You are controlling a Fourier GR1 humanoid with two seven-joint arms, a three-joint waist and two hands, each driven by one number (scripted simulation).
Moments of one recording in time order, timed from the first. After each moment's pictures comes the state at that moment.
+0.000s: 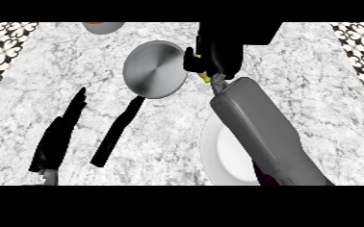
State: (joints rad) left arm 0.03 0.27 -0.07 -1.60 -0.13 0.06 0.15; right arm -0.87 -0.03 0.33 -1.15 1.06 -0.17 0.78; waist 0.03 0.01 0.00
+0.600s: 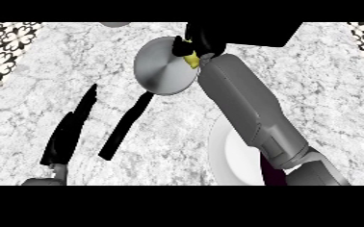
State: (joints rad) left arm -0.01 0.25 -0.10 -1.58 -0.15 0.04 0.14; right arm -1.14 0.00 0.29 -0.65 0.75 -0.39 0.63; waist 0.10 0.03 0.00
